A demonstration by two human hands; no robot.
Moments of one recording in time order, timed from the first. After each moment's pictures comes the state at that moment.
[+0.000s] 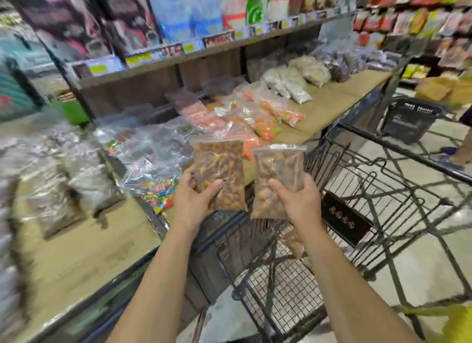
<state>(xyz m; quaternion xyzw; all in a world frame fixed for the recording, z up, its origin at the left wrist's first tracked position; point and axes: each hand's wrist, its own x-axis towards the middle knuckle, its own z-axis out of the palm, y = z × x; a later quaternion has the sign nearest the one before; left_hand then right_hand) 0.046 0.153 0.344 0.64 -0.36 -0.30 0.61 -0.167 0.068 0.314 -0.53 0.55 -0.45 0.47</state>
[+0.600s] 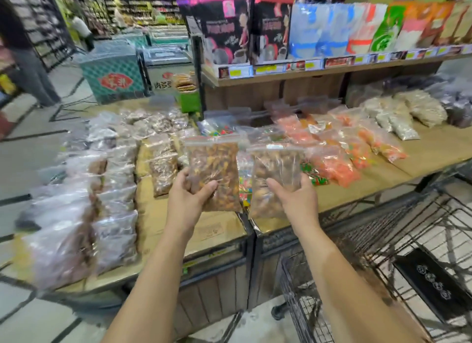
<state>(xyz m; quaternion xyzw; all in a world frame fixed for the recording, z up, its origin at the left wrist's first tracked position) 0.224 0.315 0.356 0.67 -0.24 -0.18 0.68 0.054 0.152 0.348 -0.64 0.41 -0.38 0.52</state>
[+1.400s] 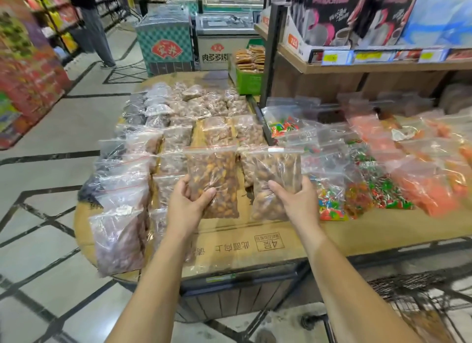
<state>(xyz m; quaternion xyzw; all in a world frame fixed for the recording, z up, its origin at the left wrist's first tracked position) 0.384 0.399 0.306 0.71 -0.14 -0.13 0.68 0.244 0.191 0.307 -0.71 0.41 -0.26 0.51</state>
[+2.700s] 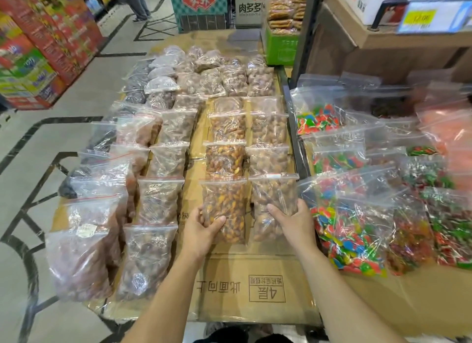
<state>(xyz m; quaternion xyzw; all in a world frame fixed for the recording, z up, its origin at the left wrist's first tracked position) 0.438 0.297 0.182 0.77 0.05 -0.23 0.60 0.349 0.077 0.184 -0.71 0.43 -0.08 0.55</state>
